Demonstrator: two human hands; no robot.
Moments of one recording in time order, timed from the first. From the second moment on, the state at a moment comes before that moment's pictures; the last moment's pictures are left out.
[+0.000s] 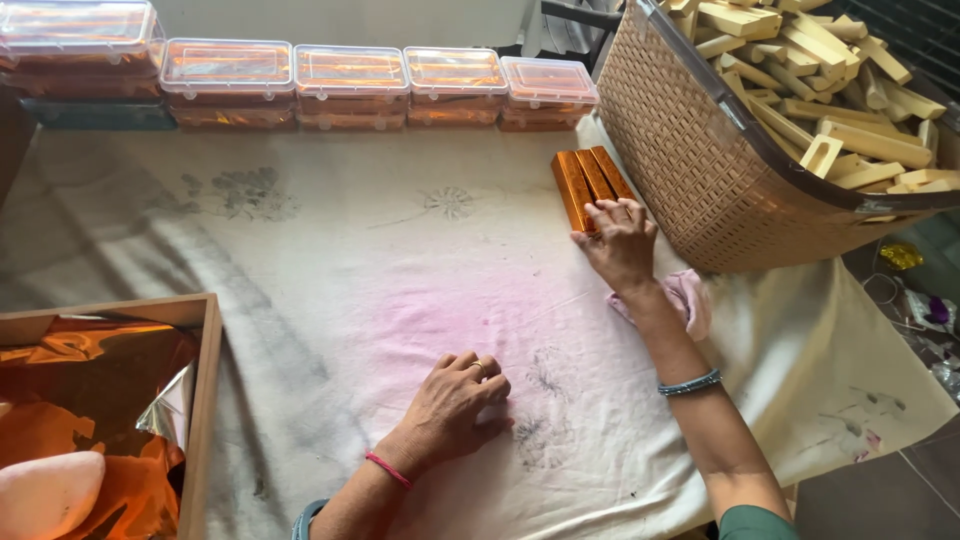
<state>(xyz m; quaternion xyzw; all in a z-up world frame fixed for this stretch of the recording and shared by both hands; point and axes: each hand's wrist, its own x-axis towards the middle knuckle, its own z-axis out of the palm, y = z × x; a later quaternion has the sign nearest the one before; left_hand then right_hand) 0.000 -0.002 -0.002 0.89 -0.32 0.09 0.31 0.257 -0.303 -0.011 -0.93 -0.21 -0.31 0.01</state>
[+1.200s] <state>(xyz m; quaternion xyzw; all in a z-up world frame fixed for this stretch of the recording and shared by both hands) 0.008 0.002 -0.009 0.88 -0.31 0.08 0.36 0.180 -0.302 0.108 -0.83 -0.34 -0.43 0.09</state>
